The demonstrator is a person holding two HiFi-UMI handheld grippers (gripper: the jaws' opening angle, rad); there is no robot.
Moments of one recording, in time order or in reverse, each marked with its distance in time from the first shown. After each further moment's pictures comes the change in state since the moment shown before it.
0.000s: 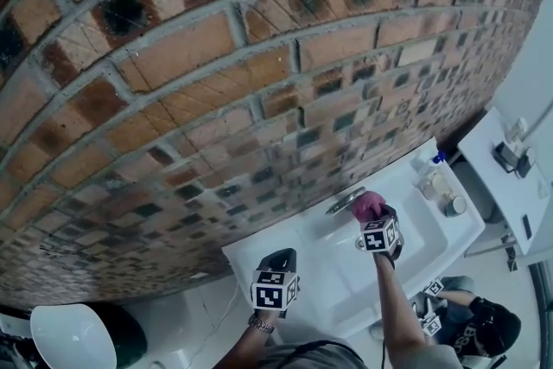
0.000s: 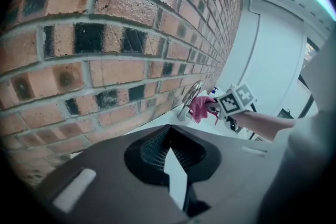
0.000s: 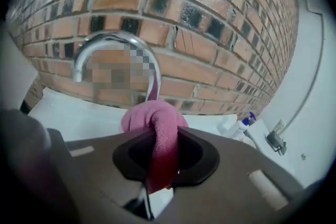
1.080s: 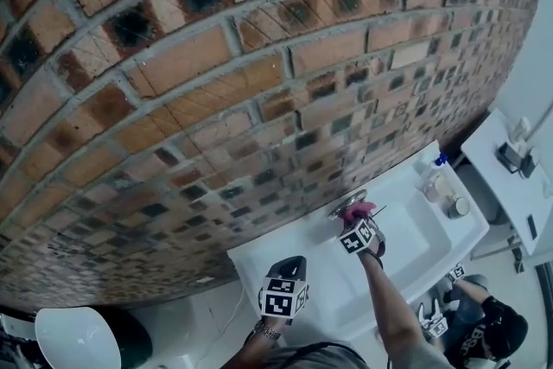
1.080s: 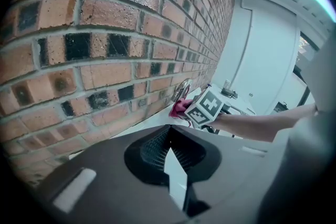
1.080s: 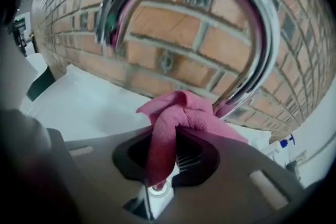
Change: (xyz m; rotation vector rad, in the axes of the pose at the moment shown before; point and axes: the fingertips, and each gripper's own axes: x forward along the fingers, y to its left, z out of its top) left arm -0.008 -0.028 -0.005 0.059 0.009 -0.025; right arm 0.044 0.102 -0.010 -0.259 0.062 0.244
